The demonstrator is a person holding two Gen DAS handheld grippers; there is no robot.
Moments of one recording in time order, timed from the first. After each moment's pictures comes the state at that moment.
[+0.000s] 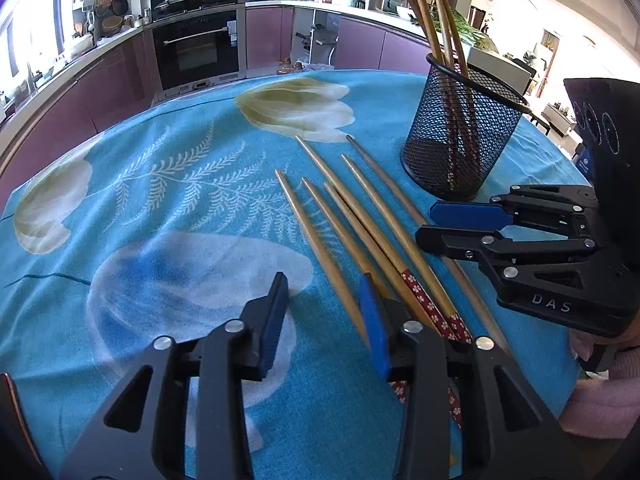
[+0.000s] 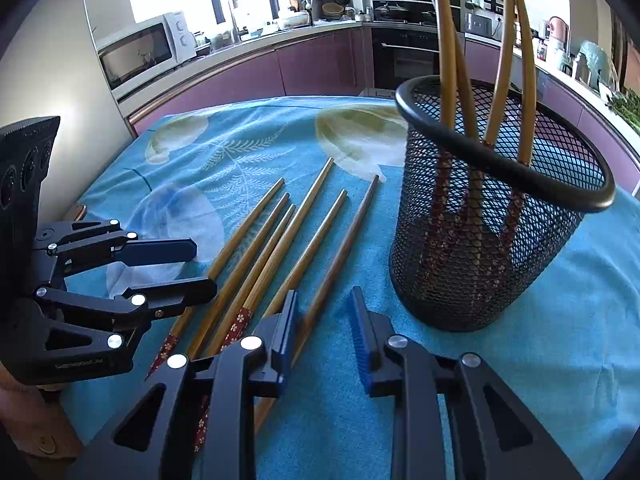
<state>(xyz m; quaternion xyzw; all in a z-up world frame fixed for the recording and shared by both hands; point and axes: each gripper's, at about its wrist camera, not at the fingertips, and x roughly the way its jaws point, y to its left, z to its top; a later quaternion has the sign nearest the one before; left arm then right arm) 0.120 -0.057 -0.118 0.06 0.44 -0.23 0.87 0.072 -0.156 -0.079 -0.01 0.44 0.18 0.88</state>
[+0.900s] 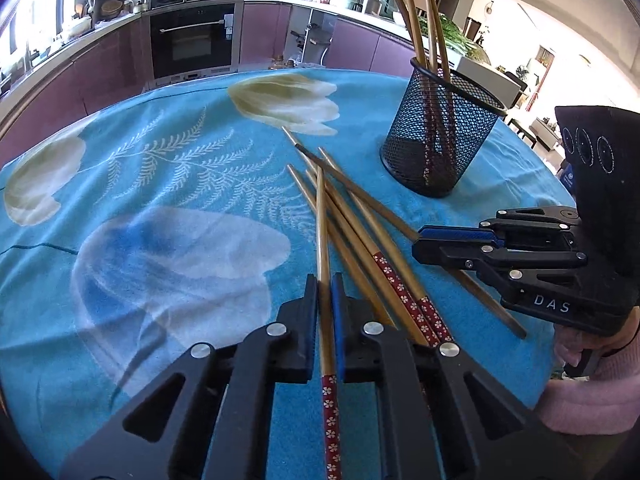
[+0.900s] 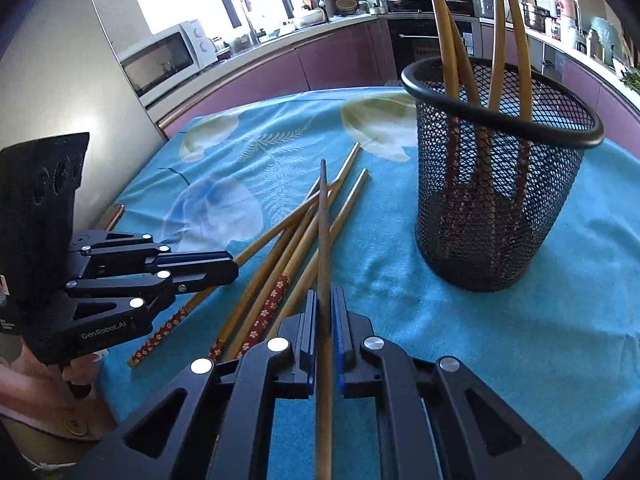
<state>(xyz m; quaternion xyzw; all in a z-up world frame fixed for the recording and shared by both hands) 0.106 -0.050 -0.119 0.02 0.45 -0.25 0.86 0.055 -0.156 -0.079 0.03 0.45 0.23 0.86</state>
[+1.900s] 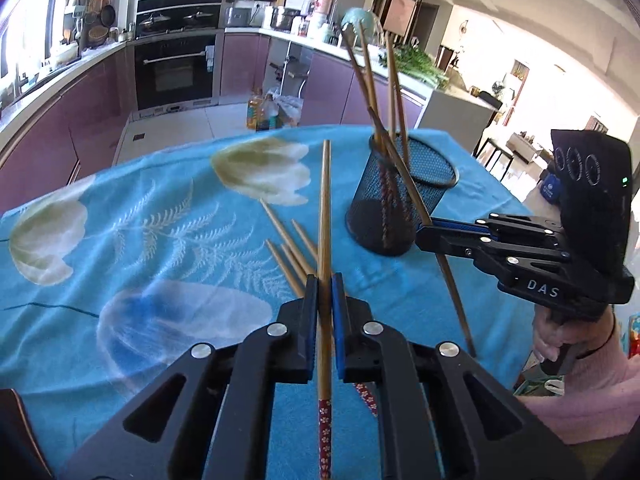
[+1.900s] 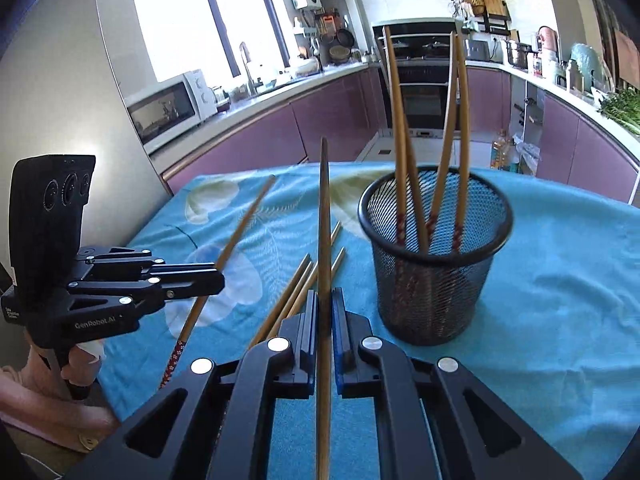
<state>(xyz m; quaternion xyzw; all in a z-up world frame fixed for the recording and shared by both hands) 0.106 -0.047 -0.059 0.01 0.39 -0.29 0.87 0.042 -0.190 -0.024 0.05 0.36 0.21 0.91</state>
